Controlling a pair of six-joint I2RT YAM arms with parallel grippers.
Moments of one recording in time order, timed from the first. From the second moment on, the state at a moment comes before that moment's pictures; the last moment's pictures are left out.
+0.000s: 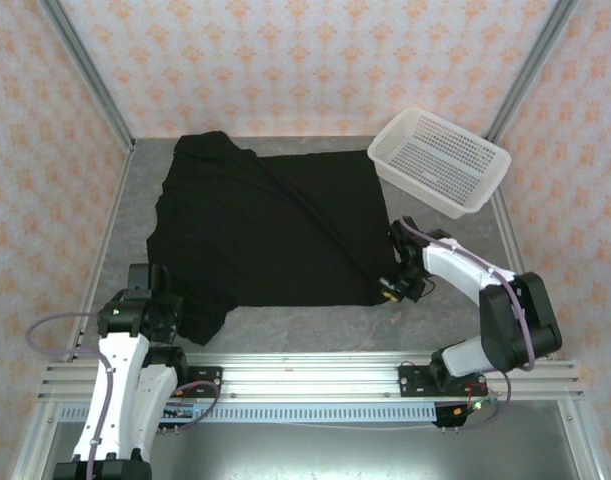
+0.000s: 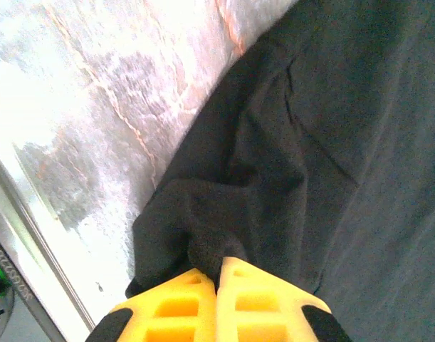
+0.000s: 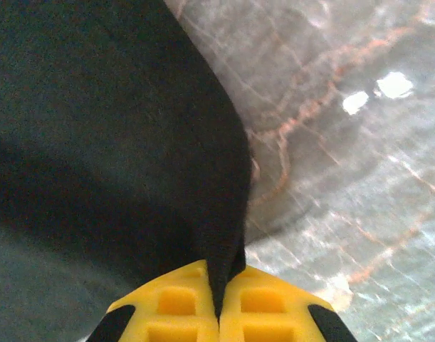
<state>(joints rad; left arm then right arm) 0.12 0.60 0.62 -1.25 -0.07 -1.30 0.33 1.52 0.83 -0.87 -0.20 0.93</state>
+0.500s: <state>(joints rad) 0.12 0.50 0.84 -1.52 -0.36 -1.39 0.40 1.59 0.98 -0.90 -0.14 0.90</state>
